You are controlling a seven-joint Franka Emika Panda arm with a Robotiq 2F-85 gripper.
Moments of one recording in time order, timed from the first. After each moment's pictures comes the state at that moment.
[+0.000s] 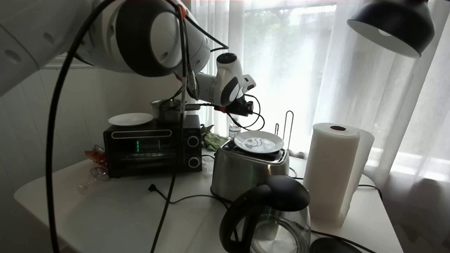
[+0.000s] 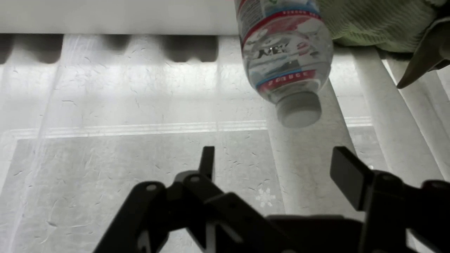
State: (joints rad) arm -0.18 0.92 0.10 -1.18 0.04 2.87 -0.10
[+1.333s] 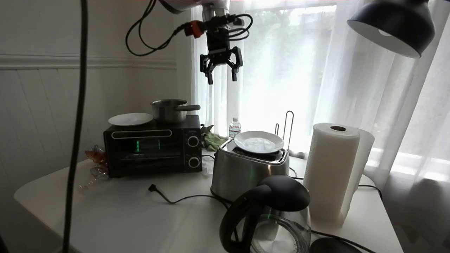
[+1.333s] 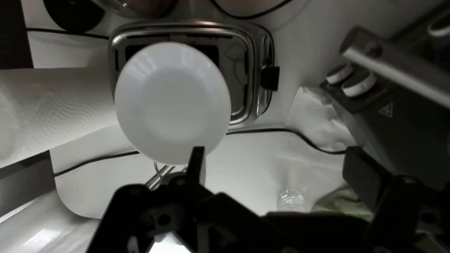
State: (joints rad) arm 0.06 0.45 -0.17 -1.19 -0.14 1.56 0.06
